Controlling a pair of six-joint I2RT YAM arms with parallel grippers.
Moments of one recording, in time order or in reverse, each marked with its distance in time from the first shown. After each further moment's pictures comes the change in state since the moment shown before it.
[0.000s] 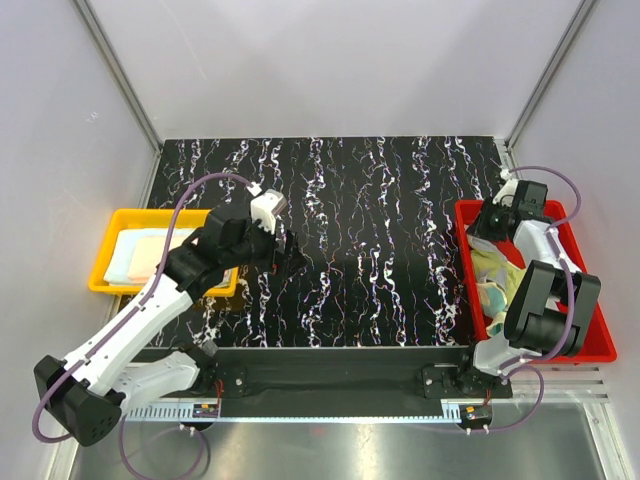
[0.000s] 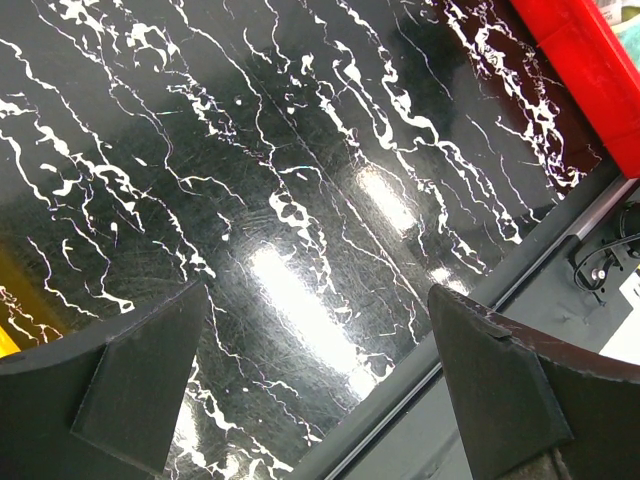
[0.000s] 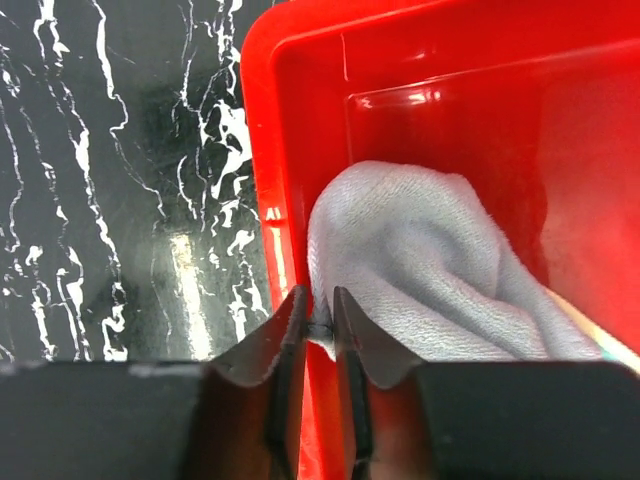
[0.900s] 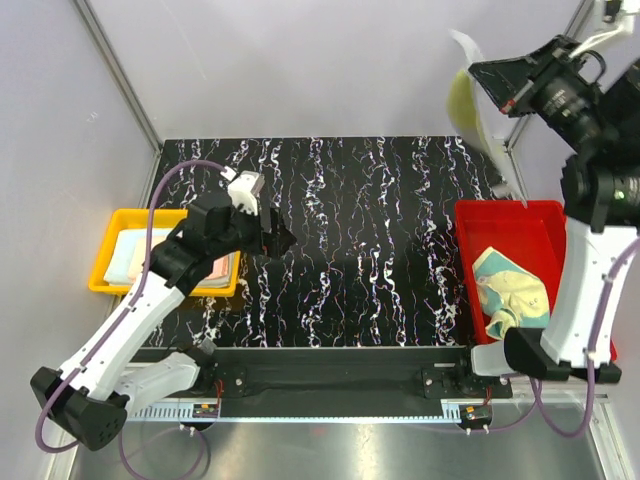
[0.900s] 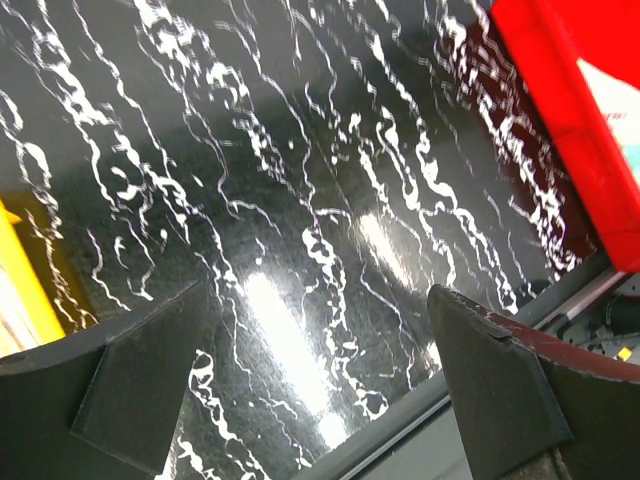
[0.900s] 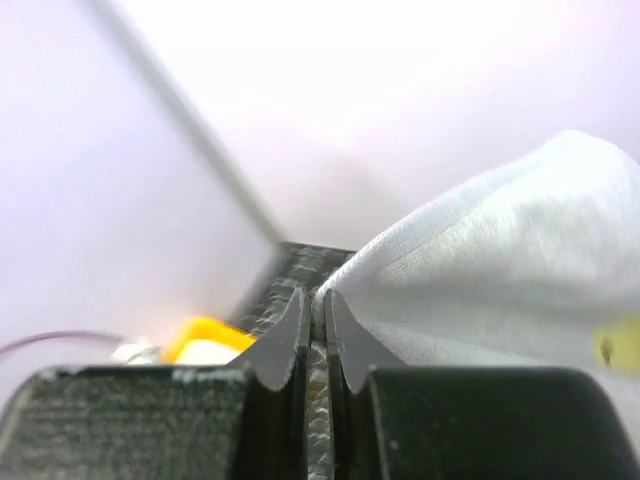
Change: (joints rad) left arm 0.095 0.001 0.069 -0.020 -0.060 -0.095; right arm 0.268 -0.072 1.281 -0.338 -0.163 0.457
